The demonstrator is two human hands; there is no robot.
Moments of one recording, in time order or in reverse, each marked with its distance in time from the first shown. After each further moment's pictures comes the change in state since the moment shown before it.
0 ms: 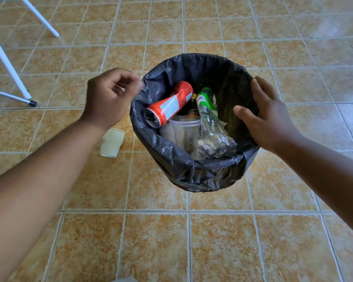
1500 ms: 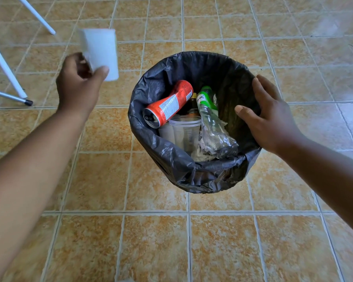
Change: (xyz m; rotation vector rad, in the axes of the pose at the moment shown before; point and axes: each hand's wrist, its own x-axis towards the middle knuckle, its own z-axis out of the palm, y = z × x) left_hand 0.024 -0.055 -0.028 -0.019 0.265 -0.453; right_hand 0.001 0.001 0.001 -0.011 0.030 -0.002
